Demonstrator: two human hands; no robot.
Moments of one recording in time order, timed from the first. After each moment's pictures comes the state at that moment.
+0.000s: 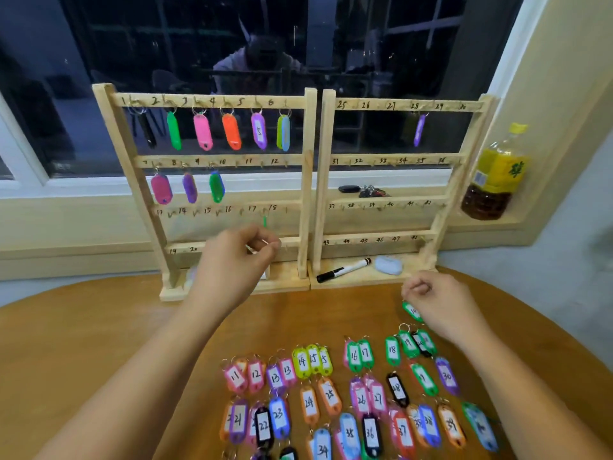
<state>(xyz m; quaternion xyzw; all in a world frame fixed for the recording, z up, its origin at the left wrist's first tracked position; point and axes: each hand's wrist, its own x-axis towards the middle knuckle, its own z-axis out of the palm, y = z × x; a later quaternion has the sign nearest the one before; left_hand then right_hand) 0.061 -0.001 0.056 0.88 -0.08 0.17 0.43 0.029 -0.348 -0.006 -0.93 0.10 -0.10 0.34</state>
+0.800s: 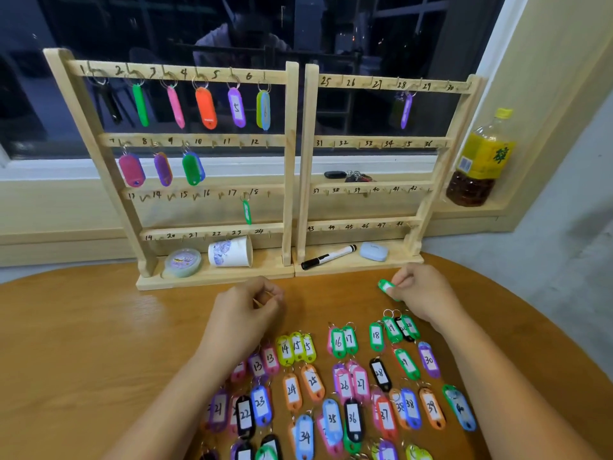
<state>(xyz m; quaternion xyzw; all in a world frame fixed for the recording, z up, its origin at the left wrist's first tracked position) 0.024 -0.027 -0.034 0.89 -0.06 0.05 0.45 0.046 -0.358 -0.025 -0.91 0.19 -0.02 0.36</state>
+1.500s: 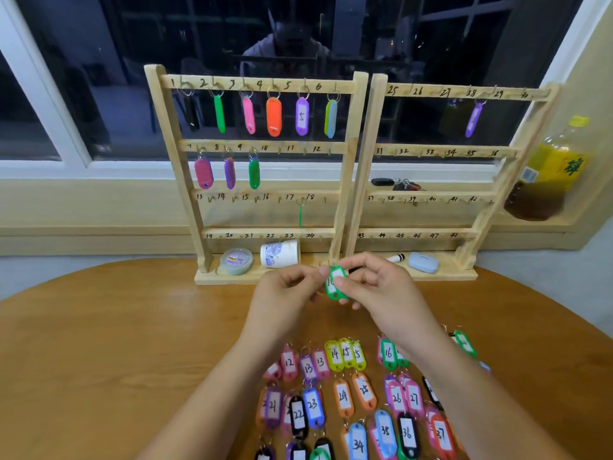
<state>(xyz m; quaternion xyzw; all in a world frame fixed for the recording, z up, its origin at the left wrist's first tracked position) 0.017 -0.015 0.004 0.71 -0.05 0.03 0.70 0.016 -0.196 0.018 -0.78 -0.05 -0.01 0.63</state>
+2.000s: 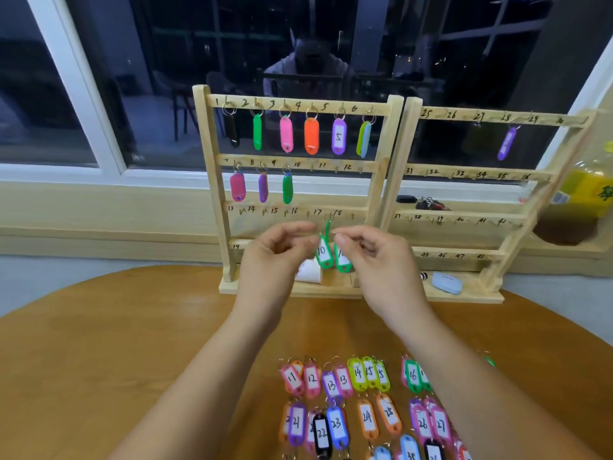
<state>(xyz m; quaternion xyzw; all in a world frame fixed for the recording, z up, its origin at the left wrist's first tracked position) 0.043 0.027 0.053 0.66 -0.03 0.16 0.73 0.054 -0.145 0.059 -0.79 -0.15 -0.18 0.57</state>
